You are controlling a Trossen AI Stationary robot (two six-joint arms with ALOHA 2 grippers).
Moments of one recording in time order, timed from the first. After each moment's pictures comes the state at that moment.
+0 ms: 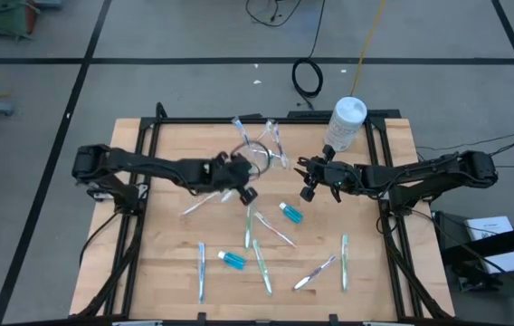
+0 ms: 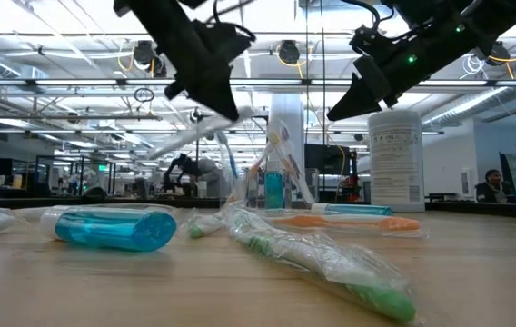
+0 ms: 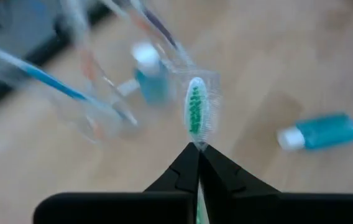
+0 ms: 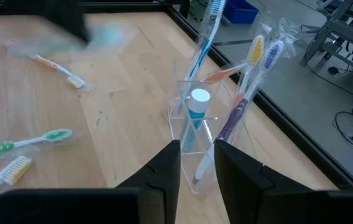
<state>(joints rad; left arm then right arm) 0.03 1.58 1.13 -0.37 -0.42 -0.43 -0.05 1.18 0.58 0.13 0.47 0.06</state>
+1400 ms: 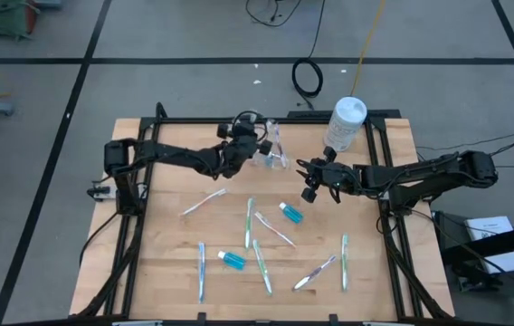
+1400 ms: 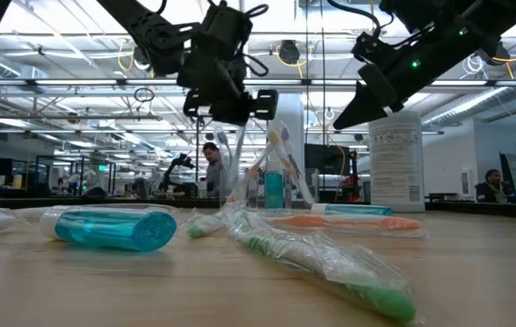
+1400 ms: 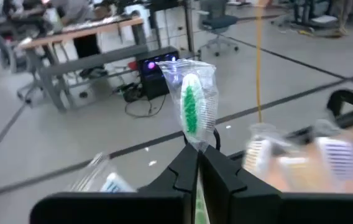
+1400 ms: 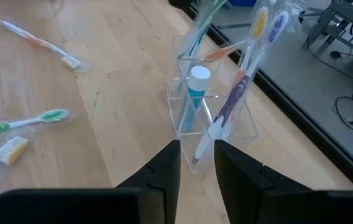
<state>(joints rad) 0.23 1.84 1.12 0.38 -0.97 -0.21 -0.05 1.18 0.58 0.06 0.47 0.10</state>
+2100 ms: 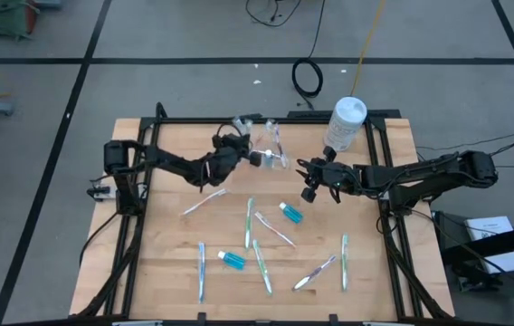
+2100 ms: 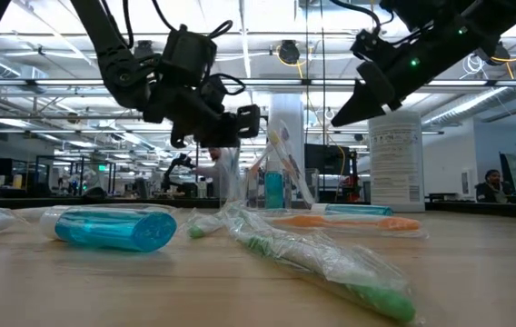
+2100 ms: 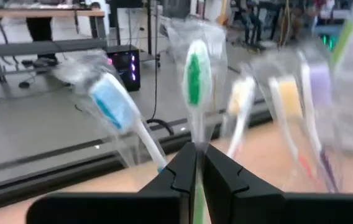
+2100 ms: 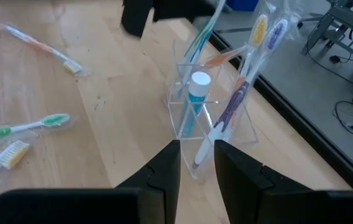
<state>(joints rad) 0.23 1.84 0.80 0.81 -0.78 -0.24 -0.04 1.18 0.58 0.08 0.47 0.09</state>
